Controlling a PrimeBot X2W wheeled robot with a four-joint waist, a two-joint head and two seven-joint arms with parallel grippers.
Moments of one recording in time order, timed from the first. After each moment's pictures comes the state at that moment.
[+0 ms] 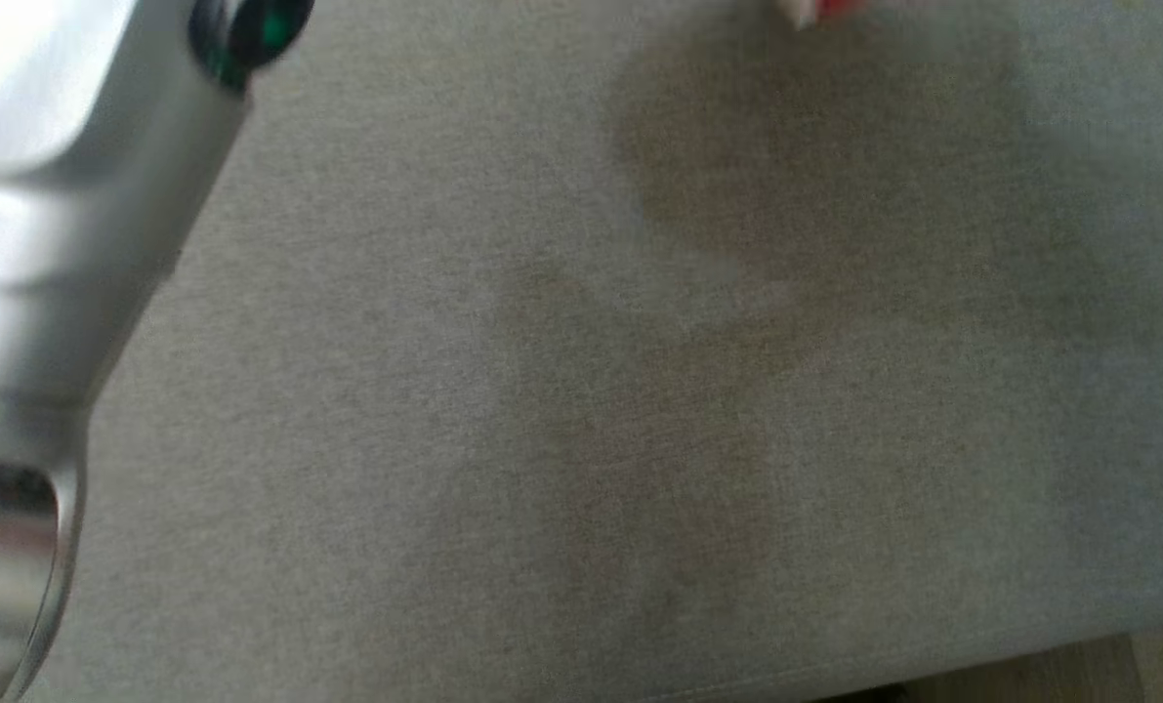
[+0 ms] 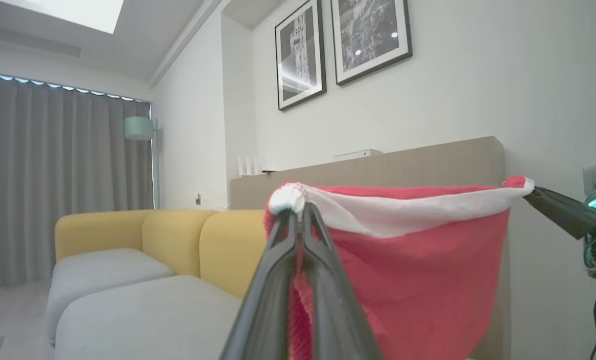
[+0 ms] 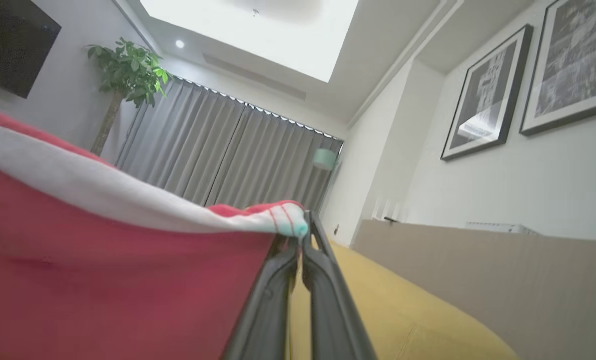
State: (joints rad) left arm -1.34 0.29 -0.72 0.36 -0.69 -0.13 -0.22; right arm -0.97 -0.49 0.05 0.23 0.18 0.13 -0.26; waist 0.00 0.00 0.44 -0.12
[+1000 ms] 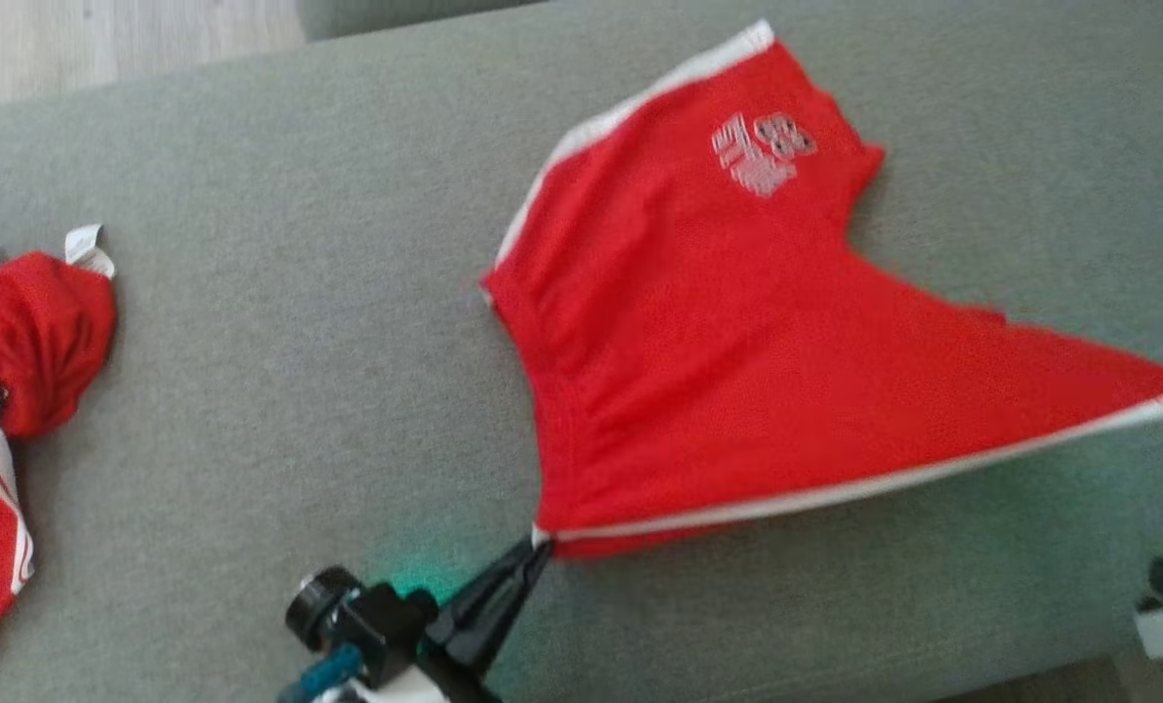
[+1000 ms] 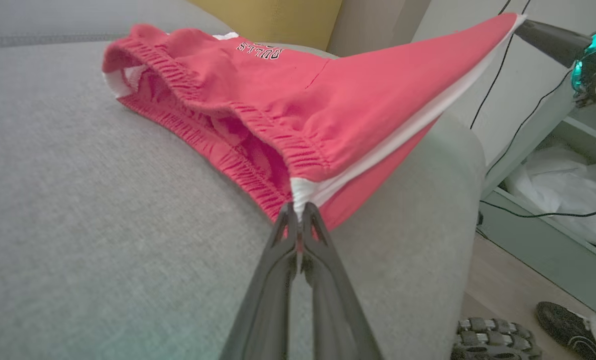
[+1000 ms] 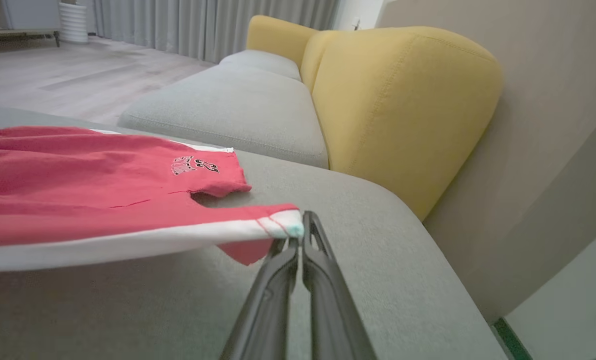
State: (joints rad) left arm -0.19 0.35 -0.83 0.25 -0.47 -0.12 -0.24; right arm 0.15 -0.40 -0.09 -0.04 0.16 0.13 -0.24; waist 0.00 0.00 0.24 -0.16
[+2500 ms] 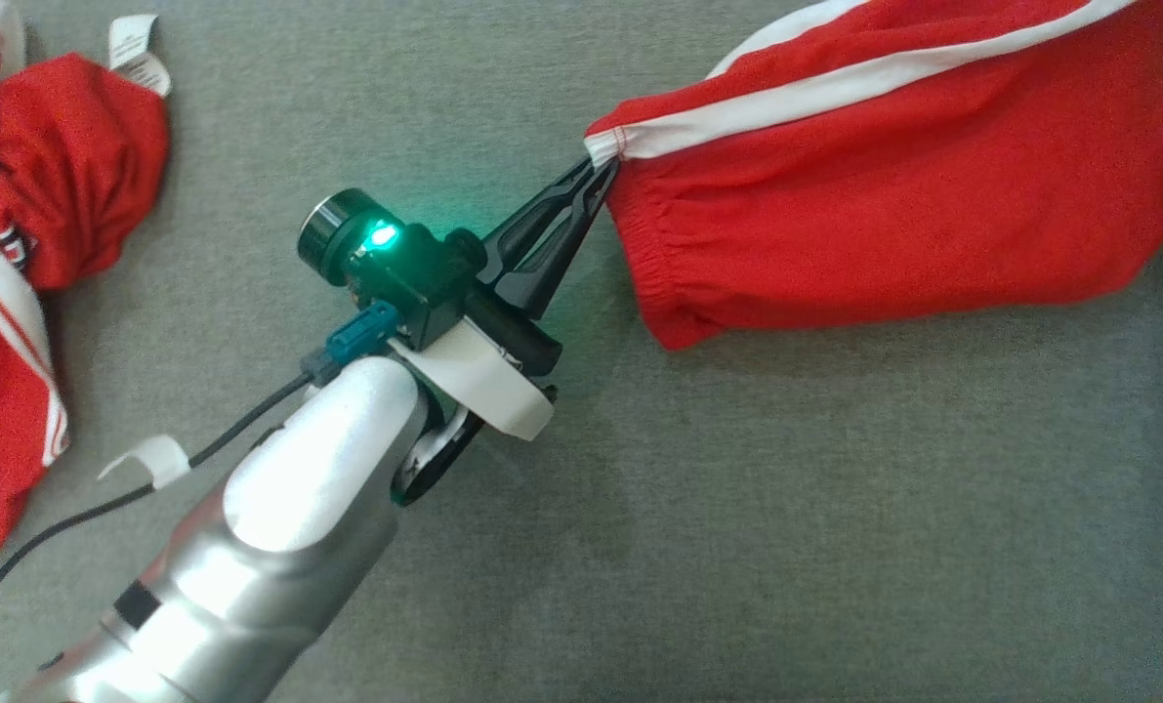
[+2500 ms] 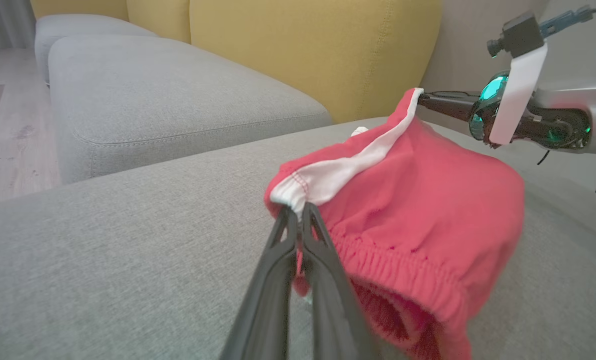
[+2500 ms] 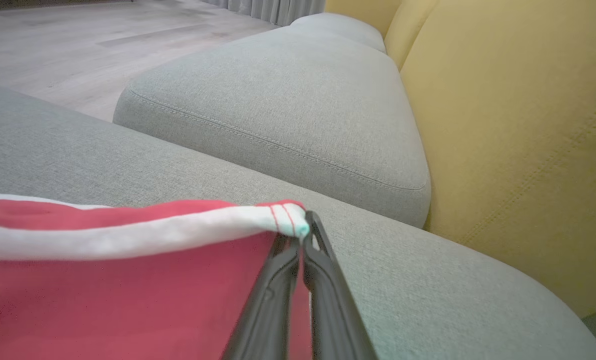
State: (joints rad) left arm -0.73 0.23 -0.80 0.29 -0.48 -0.10 -0.15; right arm -0.84 -0.58 0.37 0.67 0.32 0.13 -0.22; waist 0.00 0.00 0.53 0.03
